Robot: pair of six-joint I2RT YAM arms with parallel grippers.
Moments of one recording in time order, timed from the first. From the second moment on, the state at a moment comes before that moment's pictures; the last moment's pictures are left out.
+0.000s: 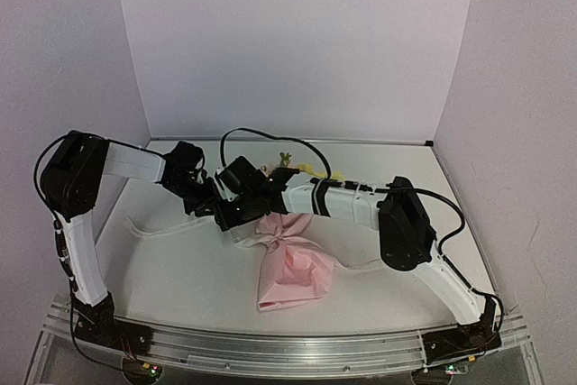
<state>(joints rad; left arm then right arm) -0.39 1.94 1.17 -0.29 0.36 -0.76 1.05 2.55 2.29 -0.57 0.08 0.39</state>
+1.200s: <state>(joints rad) -0.34 1.49 0.88 -0.35 0.31 -0.86 1.14 2.54 2.32 -0.60 0.14 0.36</state>
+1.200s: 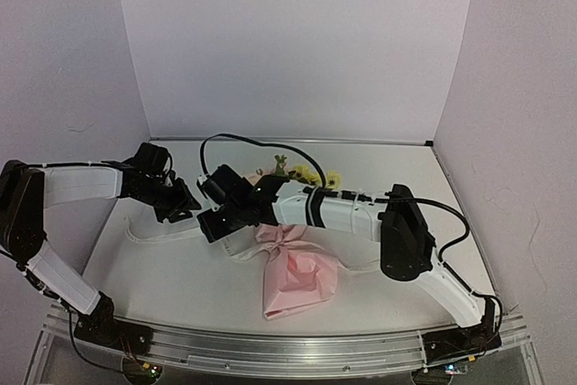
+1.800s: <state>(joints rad) -0.34 1.49 0.88 -0.38 0.31 -0.85 1.14 2.67 2.35 -0.63 0.18 0.45</state>
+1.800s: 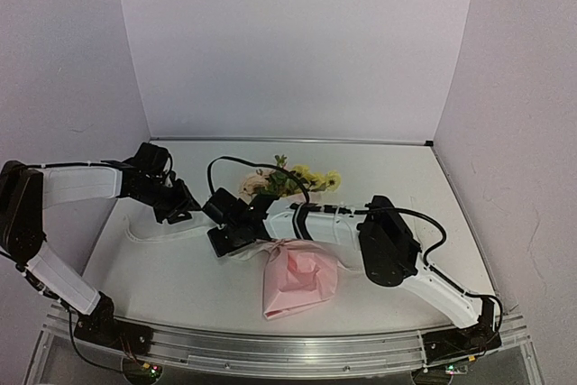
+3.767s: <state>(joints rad) -0.61 1.12 0.64 0.06 0.34 -0.54 1.17 2.00 1.71 -0.59 0.20 0.38</state>
